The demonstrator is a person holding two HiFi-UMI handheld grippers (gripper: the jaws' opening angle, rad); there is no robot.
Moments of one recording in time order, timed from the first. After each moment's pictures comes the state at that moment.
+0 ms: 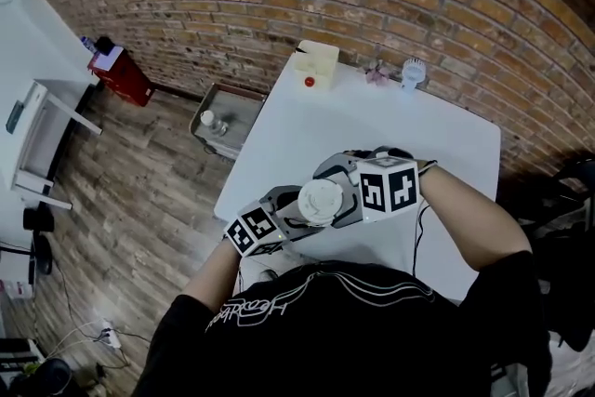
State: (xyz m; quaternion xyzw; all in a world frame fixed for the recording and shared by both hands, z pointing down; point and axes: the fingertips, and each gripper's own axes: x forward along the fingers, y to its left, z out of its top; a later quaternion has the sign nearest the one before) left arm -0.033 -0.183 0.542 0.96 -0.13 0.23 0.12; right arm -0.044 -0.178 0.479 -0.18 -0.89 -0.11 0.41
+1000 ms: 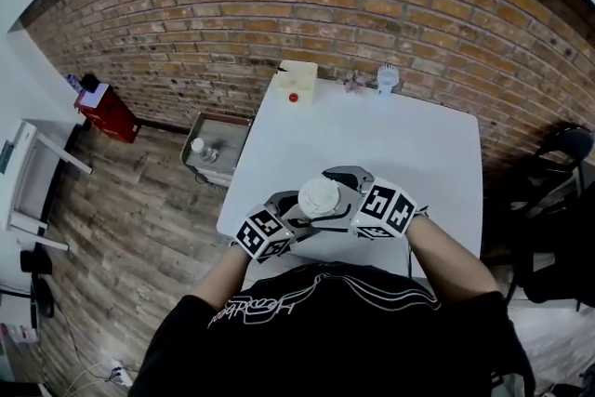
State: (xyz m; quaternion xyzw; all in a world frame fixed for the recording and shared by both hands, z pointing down) left arm -0.032 -0.184 0.544 0.95 -0.14 0.24 0.13; right arm -0.052 -0.191 0.473 0.15 -0.95 0.07 0.25
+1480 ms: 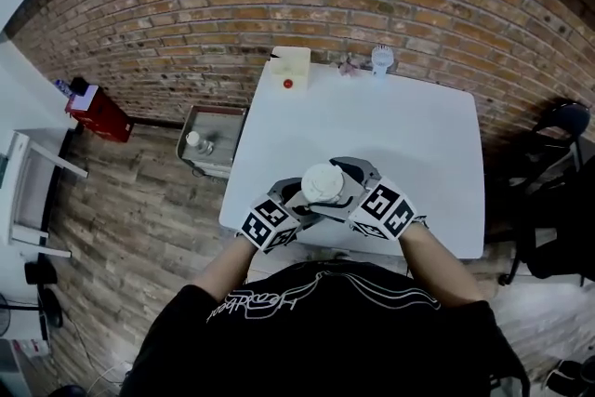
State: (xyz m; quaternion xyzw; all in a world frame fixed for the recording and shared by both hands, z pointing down) left arm -0.031 -0.185 0.543 0.95 -0.13 0.24 0.12; right arm -0.047 -0.200 0.477 0.27 -0.93 0.08 0.22
